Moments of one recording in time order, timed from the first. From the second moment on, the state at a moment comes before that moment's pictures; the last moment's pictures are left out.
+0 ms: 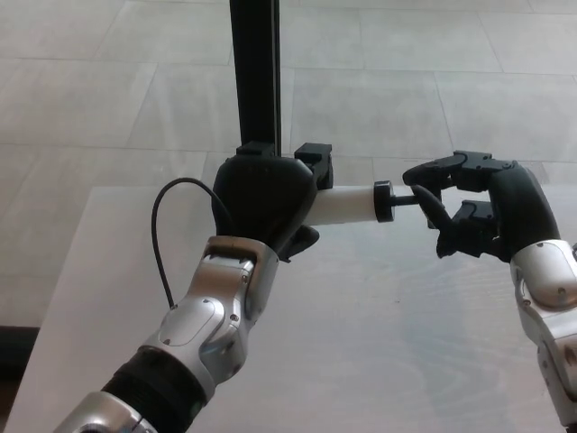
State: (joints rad) left_arm -0.79 0.18 -0.54 0.58 0.89 0.21 0.34; right_arm -0.54 -0.25 0.08 0.15 -0.12 0.39 -0.04
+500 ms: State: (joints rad) left_arm -0.75 0.18 -0.56 0.56 0.90 0.21 0.35; right_arm -0.48 -0.27 0.12 0.13 -0.18 0.39 -0.05
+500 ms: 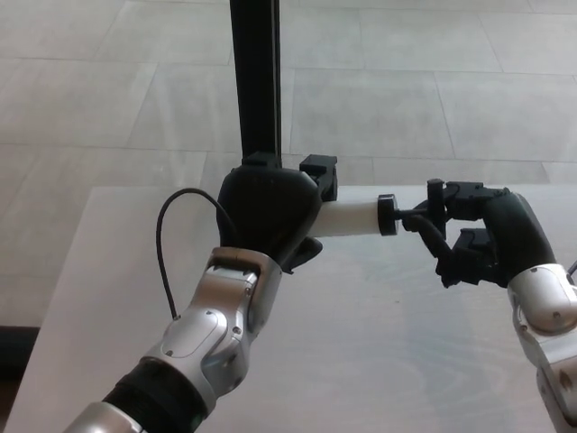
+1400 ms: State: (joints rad) left_arm -0.73 0.19 -0.57 0.54 0.90 0.21 0.38; right_arm -0.47 -0.28 0.11 0.13 -0.27 0.33 -0.10
